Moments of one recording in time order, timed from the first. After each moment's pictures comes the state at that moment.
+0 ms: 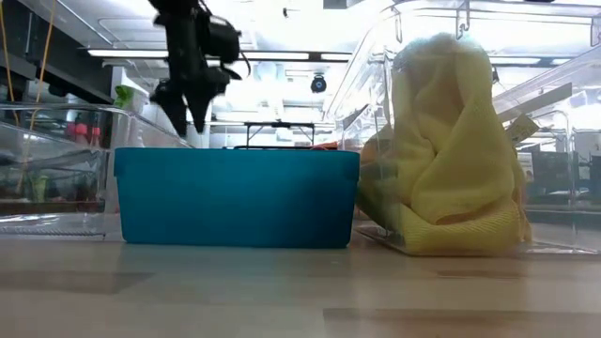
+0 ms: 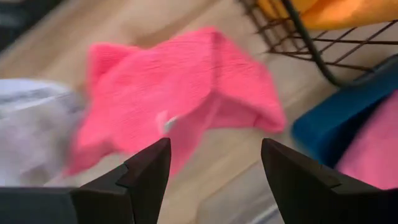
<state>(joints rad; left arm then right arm) 0.64 1.56 1.36 -1.19 -0.02 -0.29 0.12 1.24 1.35 -0.55 0.21 0.62</state>
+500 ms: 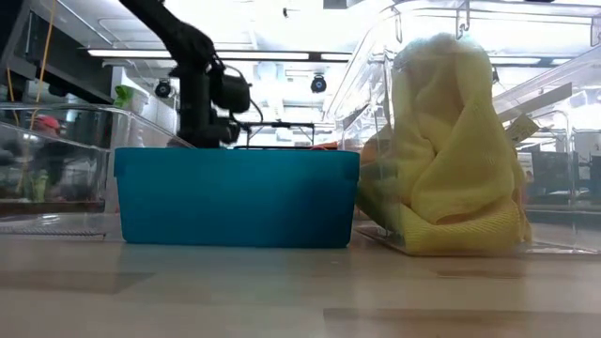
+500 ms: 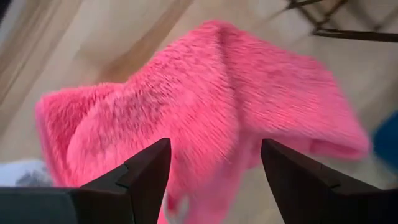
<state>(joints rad) 0.68 1.75 1.21 -0.94 -0.03 0.00 0.14 1.24 1.35 -0.57 0.26 0.68</state>
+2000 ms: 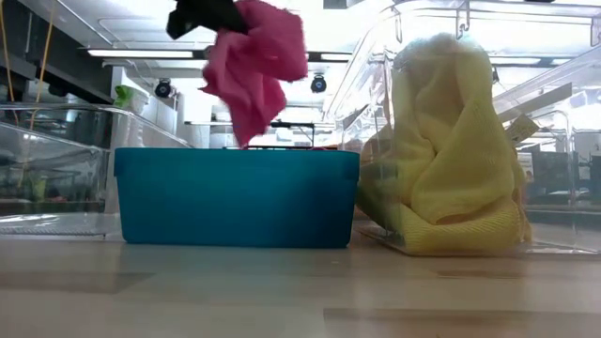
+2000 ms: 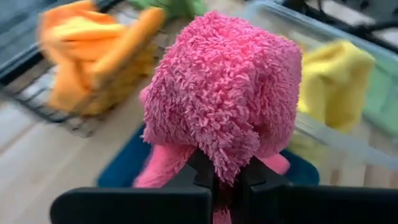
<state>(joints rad) -0.19 1.34 1.21 -0.67 -0.45 -0.59 0.15 1.13 1.35 -0.66 0.46 0.57</state>
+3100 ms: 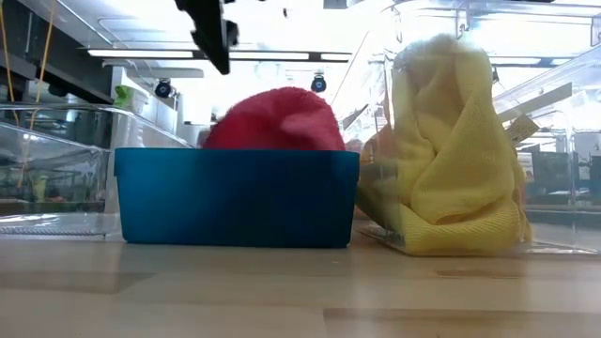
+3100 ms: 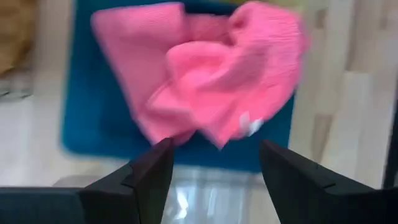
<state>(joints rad) -0.08 1.62 1.54 -1.15 0.01 -0.20 0.15 1.14 1.35 -1.20 0.41 0.93</state>
